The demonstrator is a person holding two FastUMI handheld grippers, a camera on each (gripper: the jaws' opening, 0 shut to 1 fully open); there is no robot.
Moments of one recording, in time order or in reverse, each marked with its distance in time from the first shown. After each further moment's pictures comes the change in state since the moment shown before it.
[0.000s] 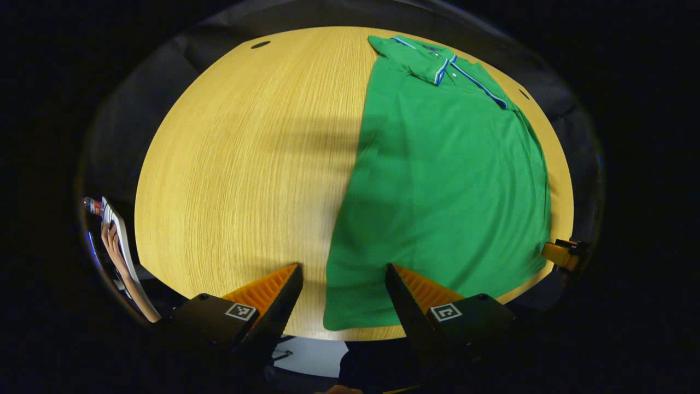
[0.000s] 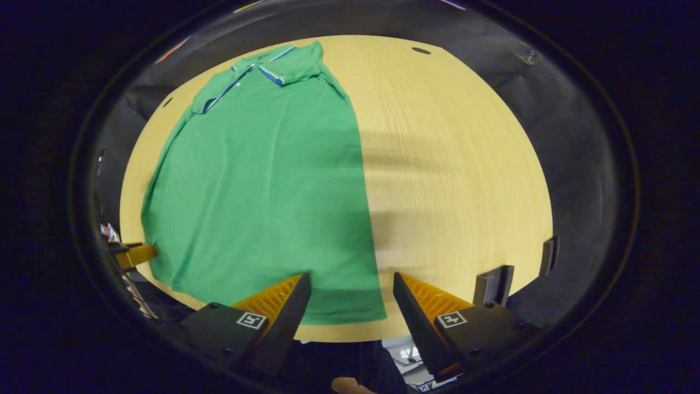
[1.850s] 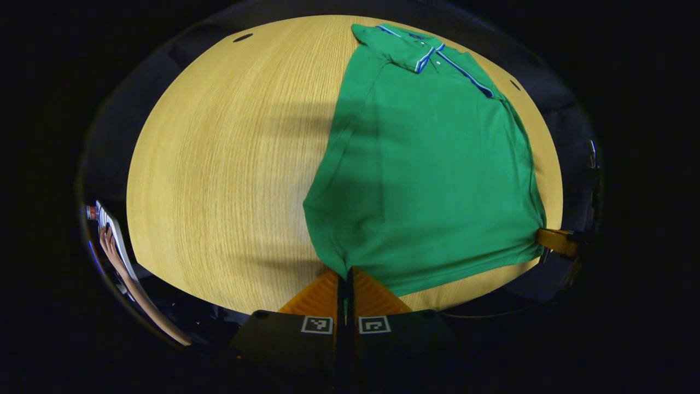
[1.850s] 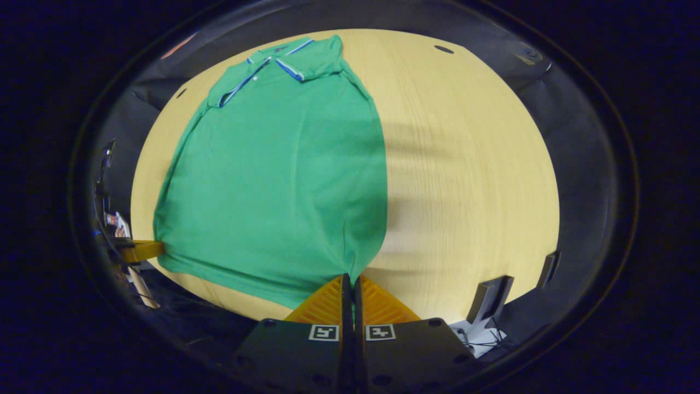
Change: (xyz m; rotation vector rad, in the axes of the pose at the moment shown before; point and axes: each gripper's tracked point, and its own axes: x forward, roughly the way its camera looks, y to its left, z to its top) left arm -0.214 -0.235 0.314 0.043 0.029 -0.076; right arm -0.032 0.012 0.024 -0.058 0.037 0.090
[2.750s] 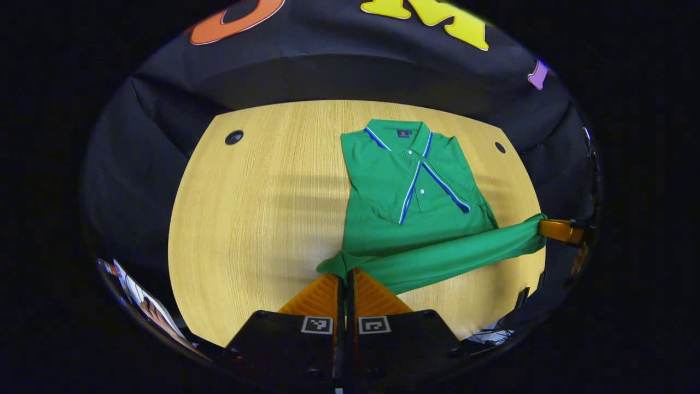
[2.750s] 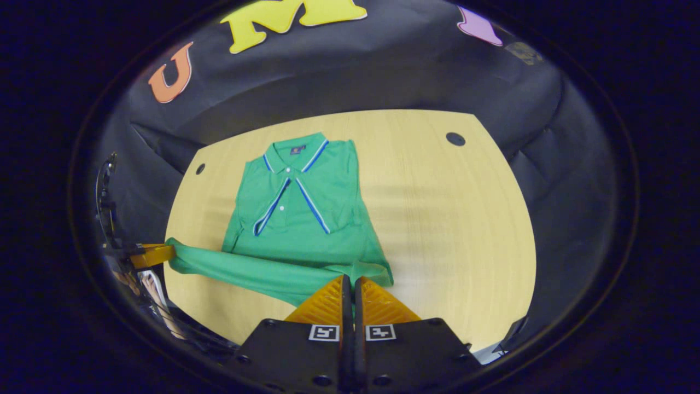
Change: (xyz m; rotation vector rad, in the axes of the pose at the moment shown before) left arm -0.091 0.004 0.227 0.102 -0.336 0.018; right arm -0.082 0.029 0.221 0.010 -0.301 0.088
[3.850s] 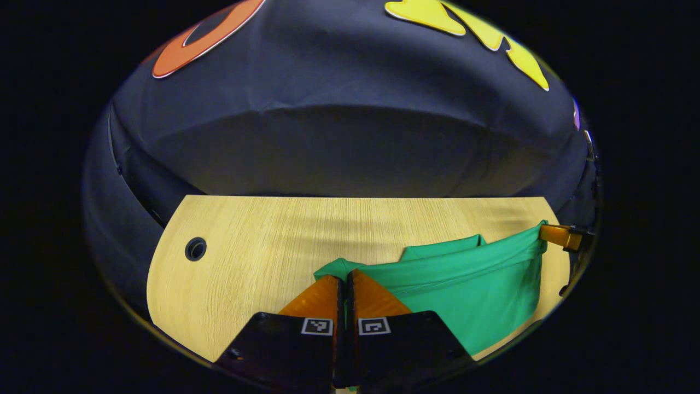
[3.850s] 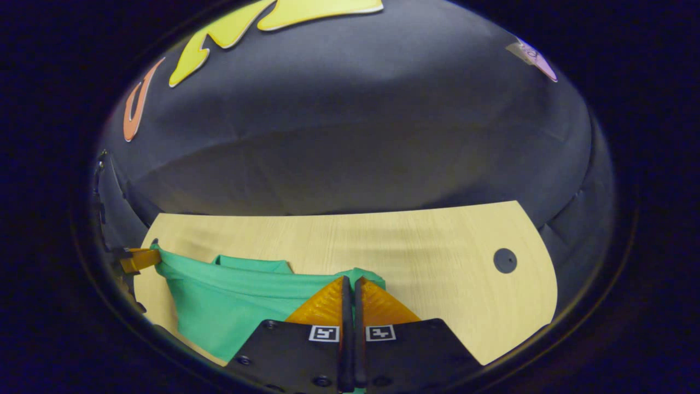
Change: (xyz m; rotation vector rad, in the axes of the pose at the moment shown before) left arm 0.171 0.031 0.223 -0.008 -0.358 0.081; right arm 0.200 -0.005 0.227 -0.043 -0.340 -0.046
